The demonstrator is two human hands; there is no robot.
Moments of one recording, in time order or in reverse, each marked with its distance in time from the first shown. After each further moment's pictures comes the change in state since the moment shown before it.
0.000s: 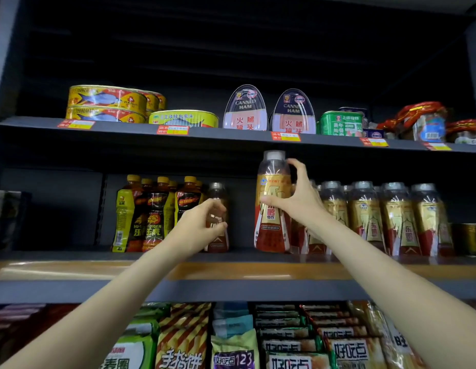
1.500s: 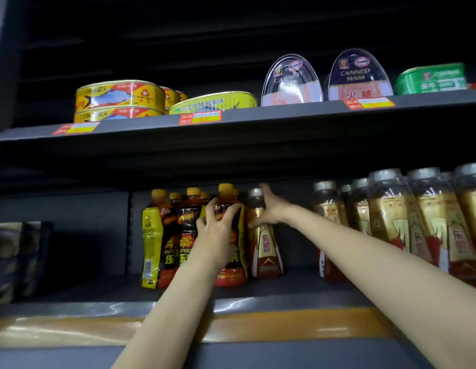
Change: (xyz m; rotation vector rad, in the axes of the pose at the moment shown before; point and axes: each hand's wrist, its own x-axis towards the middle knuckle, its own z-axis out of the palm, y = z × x) left_hand 0.059 -0.091 0.004 0.513 0.019 -0.170; right_hand 0.133 0.046 0.166 -0.274 -0.453 0.135
